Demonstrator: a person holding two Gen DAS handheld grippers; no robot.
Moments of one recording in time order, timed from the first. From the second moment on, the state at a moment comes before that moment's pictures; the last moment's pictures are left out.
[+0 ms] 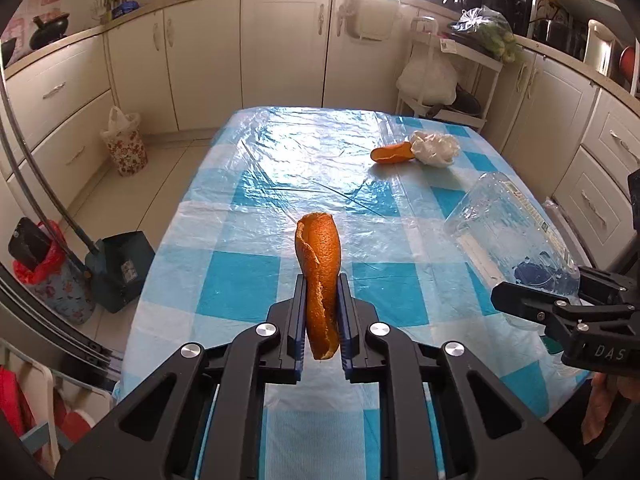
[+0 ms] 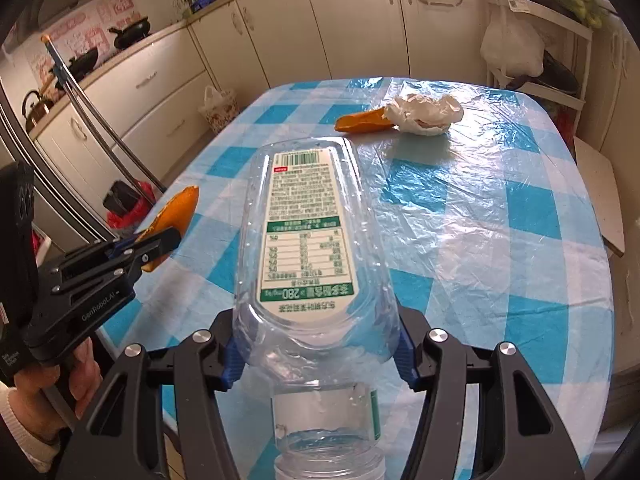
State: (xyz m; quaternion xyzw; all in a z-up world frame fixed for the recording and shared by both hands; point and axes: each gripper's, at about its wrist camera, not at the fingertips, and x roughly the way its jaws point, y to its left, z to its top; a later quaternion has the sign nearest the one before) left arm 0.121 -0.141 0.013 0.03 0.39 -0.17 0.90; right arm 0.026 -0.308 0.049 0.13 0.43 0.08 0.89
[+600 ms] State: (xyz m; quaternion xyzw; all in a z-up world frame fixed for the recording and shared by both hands) left arm -0.018 -0.088 0.064 0.01 0.35 -0.18 0.92; right arm -0.106 -0.286 0.077 0.22 0.29 0.11 0.92
